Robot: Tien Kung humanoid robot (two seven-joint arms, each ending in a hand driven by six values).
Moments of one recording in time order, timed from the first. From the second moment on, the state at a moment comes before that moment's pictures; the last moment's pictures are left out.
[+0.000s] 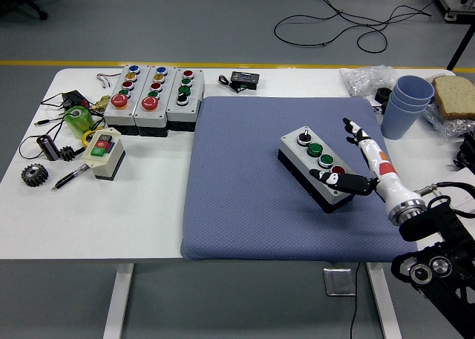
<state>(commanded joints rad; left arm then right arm) -0.04 0.00 -1.02 -0.18 1.55 0.21 0.14 0.26 -0.24 0.99 1.58 -1.74 -0.29 -0.38</state>
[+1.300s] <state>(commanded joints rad) -0.05 0.00 -1.03 -0.18 1.56 0.21 0.15 0.44 0.00 0.98 1.32 -2.20 -0.12 -0.65</state>
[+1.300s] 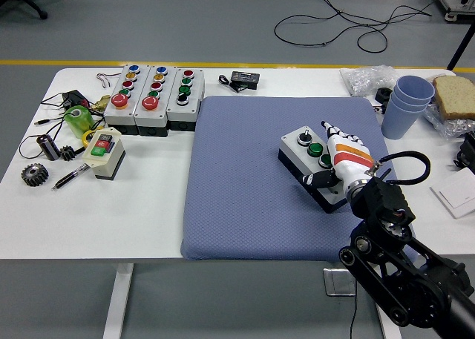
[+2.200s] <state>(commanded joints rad) -0.04 0.00 -1.04 -0.18 1.57 0.21 0.15 0.50 0.00 1.06 1.20 -2.27 0.05 -0.65</state>
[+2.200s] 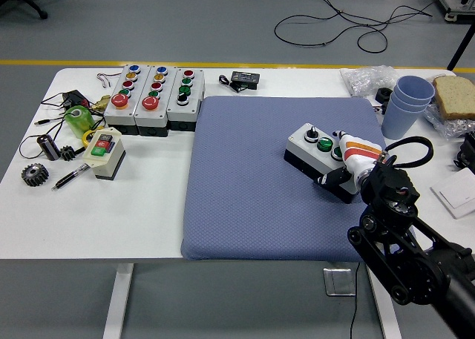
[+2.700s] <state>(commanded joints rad) -0.05 0.00 -1.04 -0.18 1.56 0.21 0.15 0.54 -0.06 0.97 1.22 -2.27 0.08 -0.65</state>
